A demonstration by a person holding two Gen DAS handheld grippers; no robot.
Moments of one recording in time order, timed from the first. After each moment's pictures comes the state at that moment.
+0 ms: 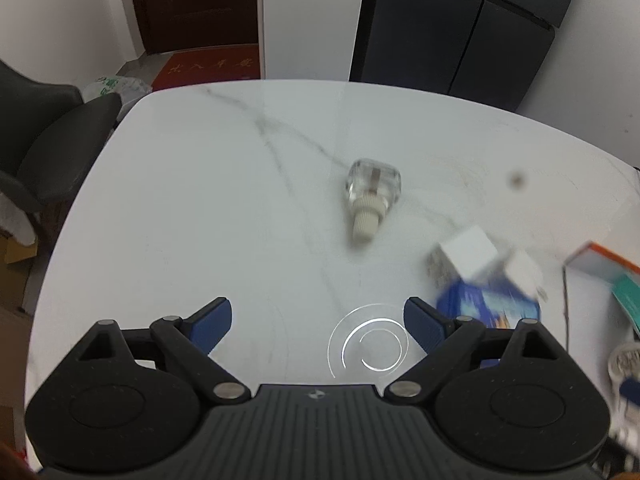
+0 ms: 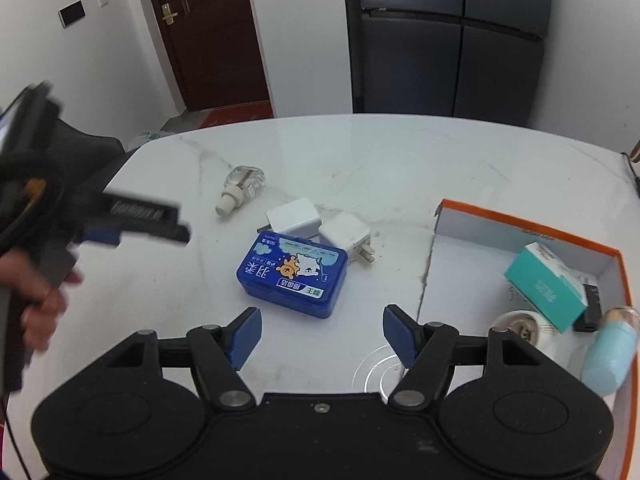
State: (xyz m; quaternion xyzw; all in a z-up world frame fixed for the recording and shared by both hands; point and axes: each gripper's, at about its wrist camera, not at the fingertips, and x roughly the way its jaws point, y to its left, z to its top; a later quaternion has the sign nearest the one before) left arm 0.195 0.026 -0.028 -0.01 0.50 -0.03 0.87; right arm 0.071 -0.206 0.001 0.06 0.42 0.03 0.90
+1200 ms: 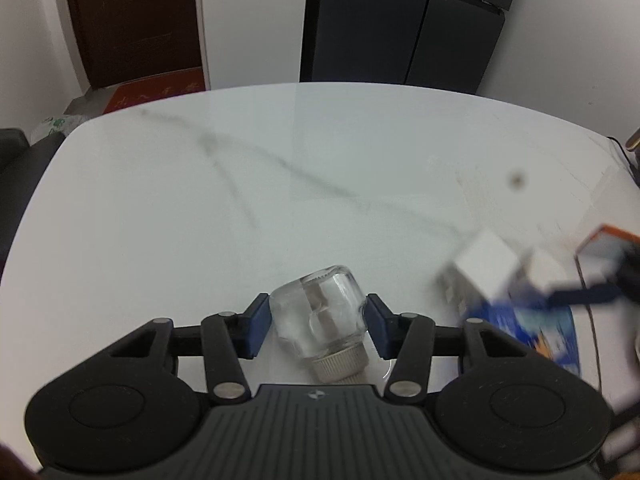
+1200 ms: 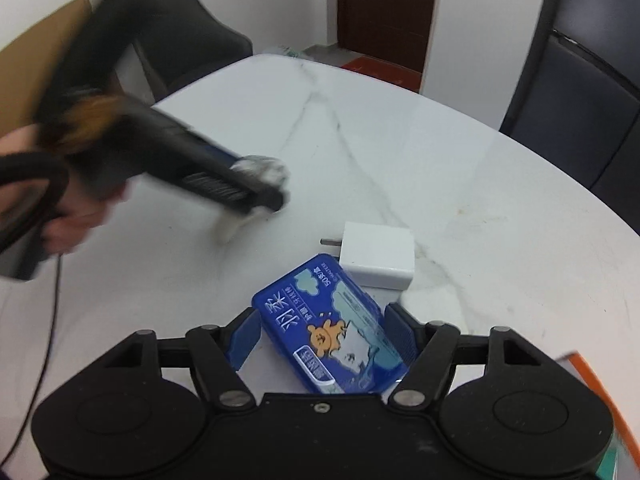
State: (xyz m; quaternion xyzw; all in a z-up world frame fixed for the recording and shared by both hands) left arm 0.180 0.029 -0.055 0.01 0.47 -0.11 0.88; right arm 0.180 -0.174 -0.048 -0.13 0.44 0.26 0.85
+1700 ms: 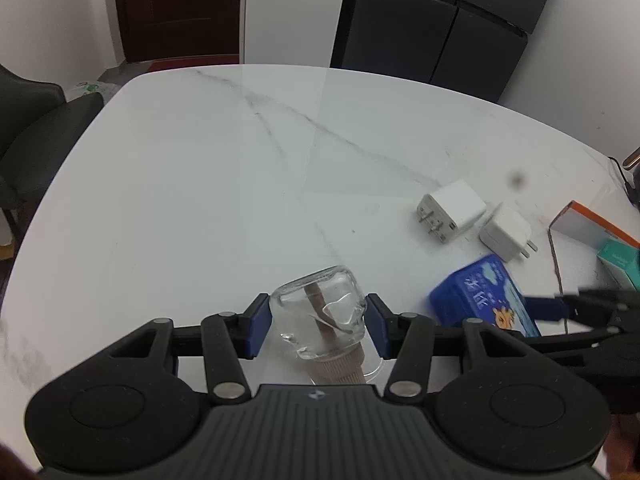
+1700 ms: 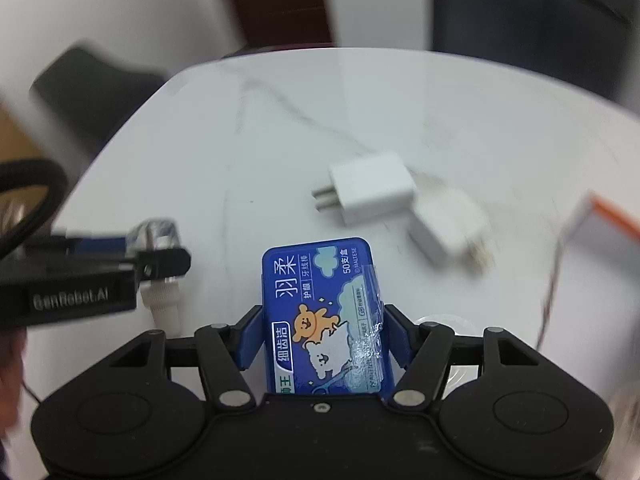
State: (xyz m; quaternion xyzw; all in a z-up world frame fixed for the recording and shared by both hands) left arm 0.112 0.020 -0.034 -0.03 0.47 -0.07 0.88; right arm 0.144 -0.173 -0.069 0.05 0.49 0.12 0.86
